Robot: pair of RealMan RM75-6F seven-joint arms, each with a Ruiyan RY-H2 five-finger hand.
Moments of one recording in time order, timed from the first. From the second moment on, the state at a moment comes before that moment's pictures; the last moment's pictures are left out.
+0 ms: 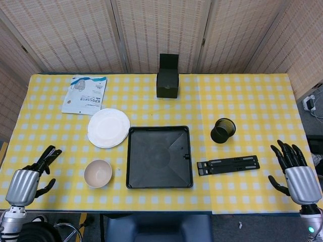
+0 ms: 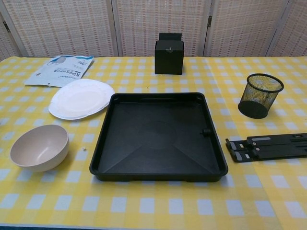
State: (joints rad) left arm -0.13 -1.25 -0.04 -1.49 1.61 1.53 0.08; right arm 0.07 -1.12 0.02 -1.56 -1.61 1.55 0.00
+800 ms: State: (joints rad) left arm -0.39 -1.32 -0.11 -1.33 1.53 1.16 0.11; right arm 0.08 -1.13 0.02 -1.57 -1.61 1.50 -0.02
